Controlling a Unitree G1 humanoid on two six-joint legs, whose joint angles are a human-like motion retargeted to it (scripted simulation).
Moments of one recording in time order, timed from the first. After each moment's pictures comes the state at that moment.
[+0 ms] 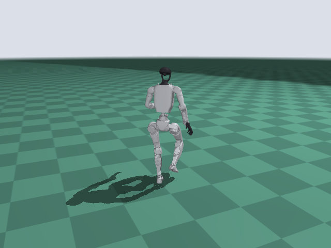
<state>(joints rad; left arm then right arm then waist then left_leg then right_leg) -0.31 0.38 -0.40 0.15 0.01 -0.31 0.59 0.13 -0.37 0.37 0.88 -0.26 -0.16 -0.37 -0.15 -0.12 0.21 -0.23 -0.19 0.21 1.01 -0.70 0.15 -0.68 -0.23 -0.01 1.77 -0.49 0.01</state>
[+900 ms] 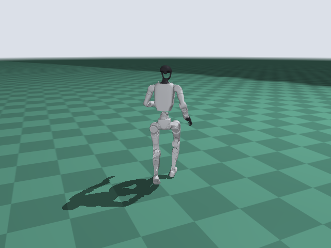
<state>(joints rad) -0.14 0.41 -0.35 -0.03 -0.06 -0.39 0.49 0.28 -0.41 0.25 0.43 -0.10 -0.25 -0.33 -0.15 0.02 0.15 -0.11 0.00 0.14 1.14 -0.33 -0.06 -0.63 0.02 -0.12 1.03 -0.56 0.06</state>
